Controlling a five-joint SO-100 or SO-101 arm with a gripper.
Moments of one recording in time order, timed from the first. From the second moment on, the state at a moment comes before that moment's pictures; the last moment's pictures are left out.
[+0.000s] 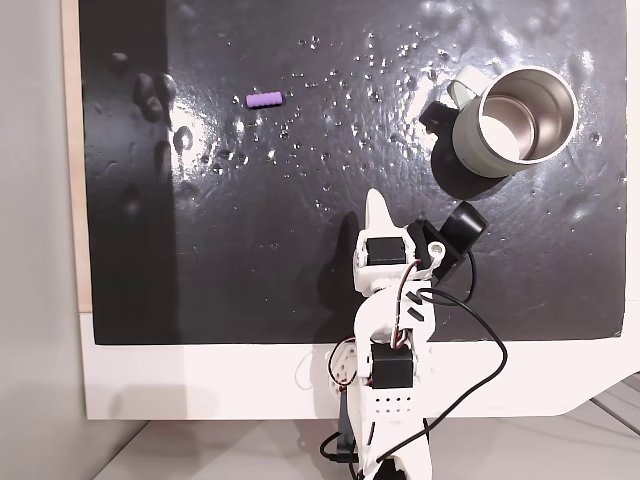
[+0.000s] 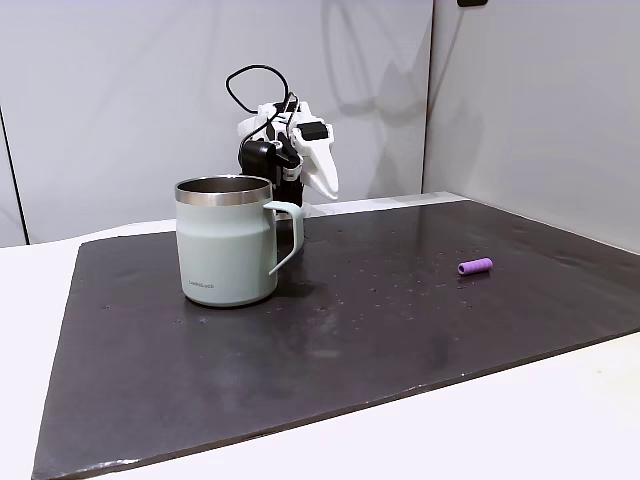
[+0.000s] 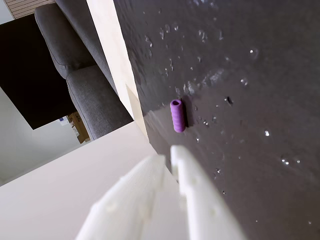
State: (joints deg) arm -2.7 190.5 179.6 37.3 1.6
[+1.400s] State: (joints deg) arm -17.1 111.2 83.6 78.7 24.6
